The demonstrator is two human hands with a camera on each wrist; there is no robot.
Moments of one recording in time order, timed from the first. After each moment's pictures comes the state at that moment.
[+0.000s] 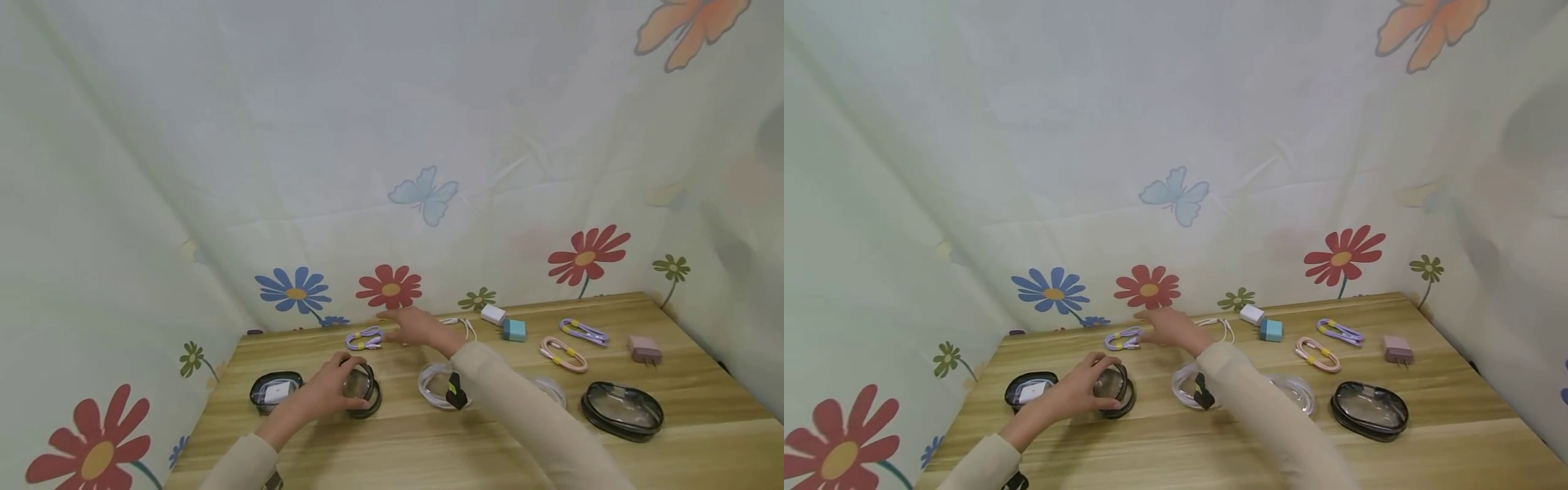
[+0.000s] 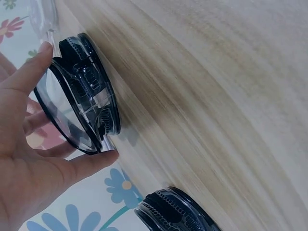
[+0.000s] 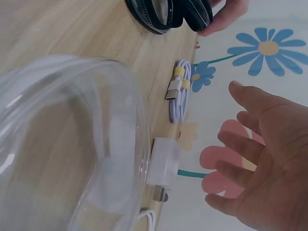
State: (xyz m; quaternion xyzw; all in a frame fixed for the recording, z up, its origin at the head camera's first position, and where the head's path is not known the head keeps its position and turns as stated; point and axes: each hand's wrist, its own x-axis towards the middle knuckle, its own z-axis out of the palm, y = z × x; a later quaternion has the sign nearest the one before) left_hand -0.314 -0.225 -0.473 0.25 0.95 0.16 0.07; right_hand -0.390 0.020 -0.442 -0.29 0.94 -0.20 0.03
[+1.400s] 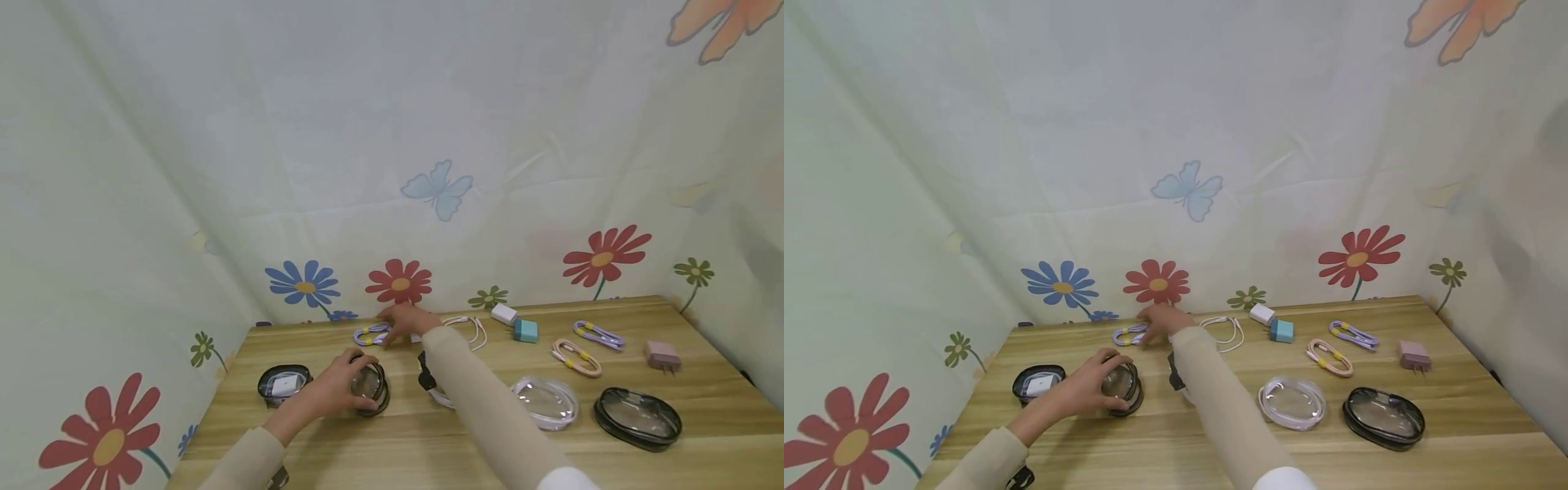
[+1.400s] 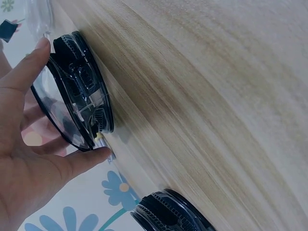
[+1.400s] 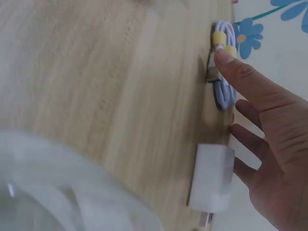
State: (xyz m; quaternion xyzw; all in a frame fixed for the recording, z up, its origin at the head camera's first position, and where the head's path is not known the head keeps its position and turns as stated) left_hand -0.312 -0.227 -0.473 0.30 0.94 0.15 0.06; right_hand -0.447 -0.011 -0.480 -0.29 0.93 -0.22 0.10
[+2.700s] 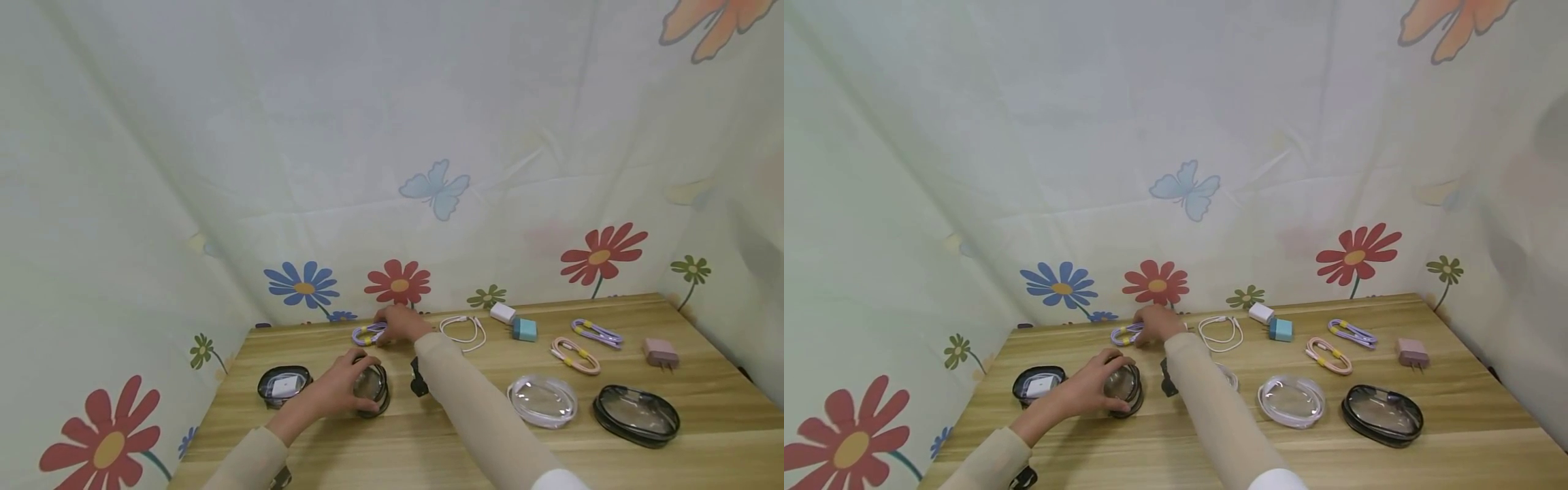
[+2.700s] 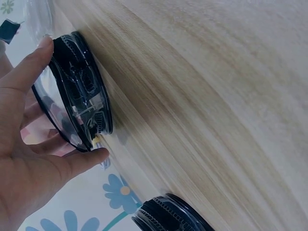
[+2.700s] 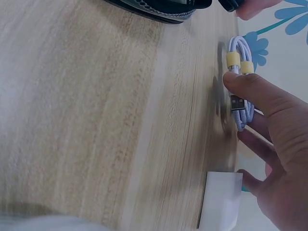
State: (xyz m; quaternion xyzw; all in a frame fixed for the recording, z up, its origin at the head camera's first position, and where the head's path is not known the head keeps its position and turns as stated) left_hand -0.311 -0.223 -0.473 0.33 0.93 0.15 0.05; right_hand -0.443 -0.027 -0.488 -0.25 0.94 -0.22 0.04
